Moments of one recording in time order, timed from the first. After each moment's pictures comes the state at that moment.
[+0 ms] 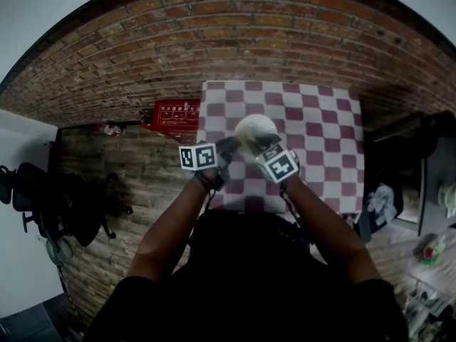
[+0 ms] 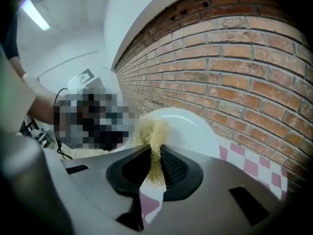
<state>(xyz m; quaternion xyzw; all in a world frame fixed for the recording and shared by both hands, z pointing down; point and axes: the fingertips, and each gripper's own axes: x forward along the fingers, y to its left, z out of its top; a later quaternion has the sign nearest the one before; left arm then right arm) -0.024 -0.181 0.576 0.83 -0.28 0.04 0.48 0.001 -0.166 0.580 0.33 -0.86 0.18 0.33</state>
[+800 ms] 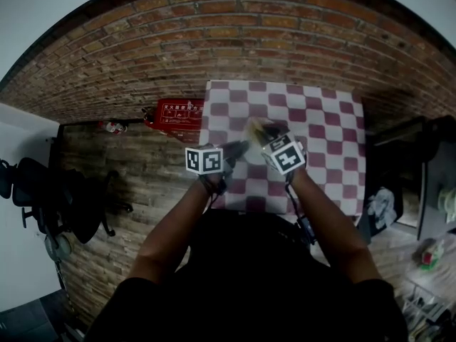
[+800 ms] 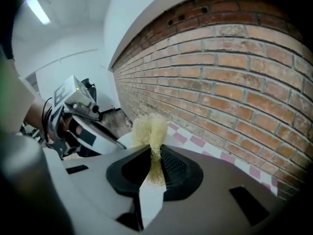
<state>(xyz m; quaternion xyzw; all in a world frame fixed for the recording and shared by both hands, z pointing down) -0.014 -0.160 0.575 0.85 -0.25 0.07 0.46 0.013 -0.194 0.558 0.36 -0.86 0.16 0.33</state>
